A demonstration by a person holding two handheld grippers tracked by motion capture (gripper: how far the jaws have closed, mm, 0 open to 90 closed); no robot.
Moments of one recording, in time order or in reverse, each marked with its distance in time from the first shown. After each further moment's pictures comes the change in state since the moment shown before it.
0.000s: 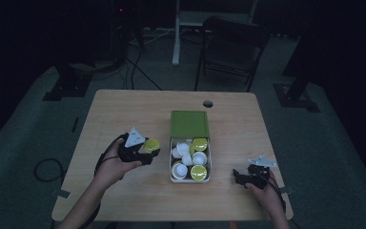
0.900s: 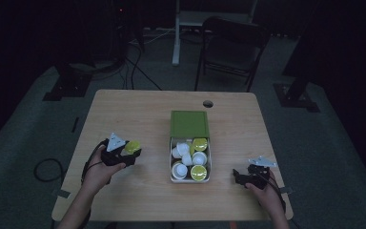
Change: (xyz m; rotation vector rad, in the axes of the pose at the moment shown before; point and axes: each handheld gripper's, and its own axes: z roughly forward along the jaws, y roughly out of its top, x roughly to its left) left arm 0.041 -0.055 -0.005 -0.007 0.137 -0.120; right arm 0.000 0.000 0.000 0.000 0.000 0.000
